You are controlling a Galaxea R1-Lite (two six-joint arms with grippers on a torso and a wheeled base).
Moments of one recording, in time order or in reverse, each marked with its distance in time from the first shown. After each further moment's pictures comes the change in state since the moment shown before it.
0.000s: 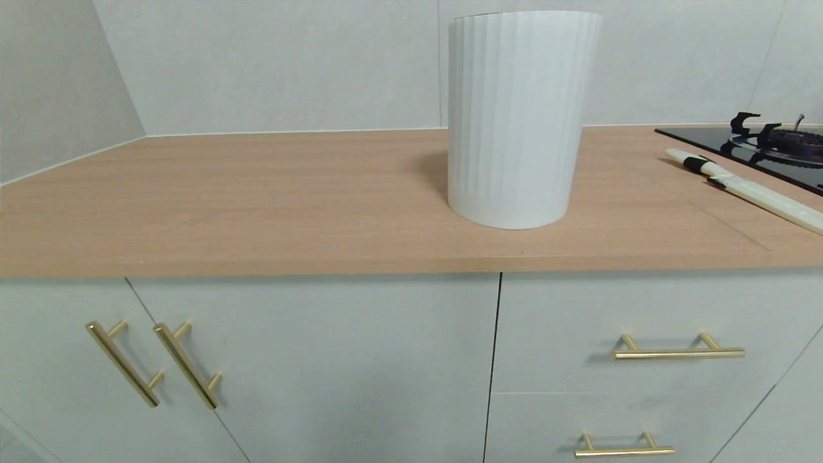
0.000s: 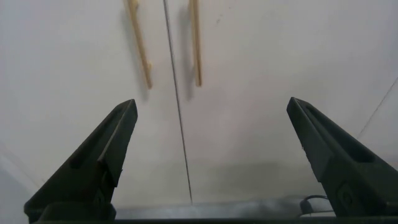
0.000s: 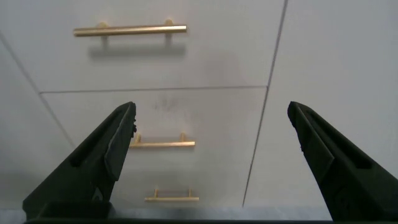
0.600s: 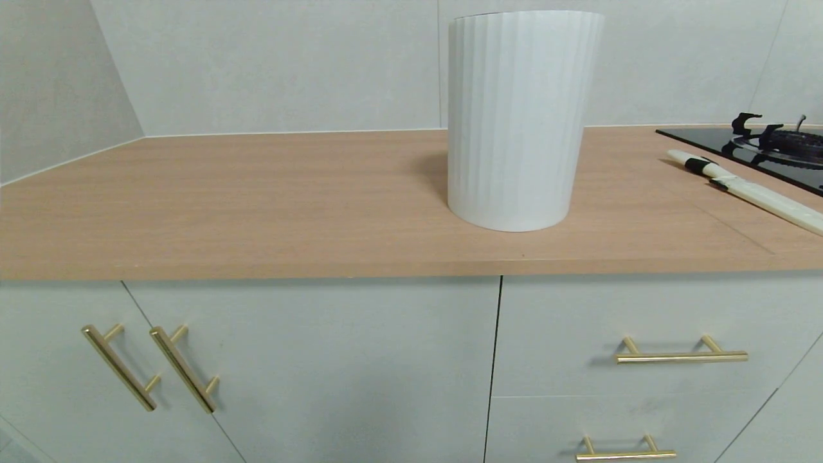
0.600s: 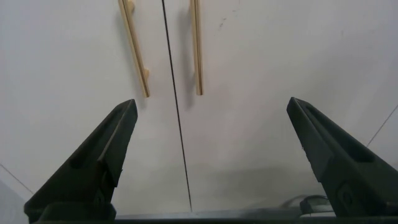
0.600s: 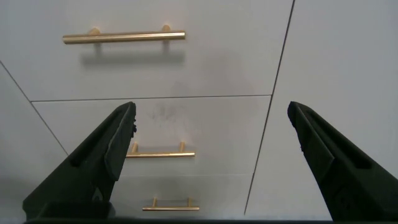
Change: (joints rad) left arm 0.000 0.000 0.000 0.000 0.000 0.000; right arm 0.000 0.000 0.000 0.000 0.000 0.002
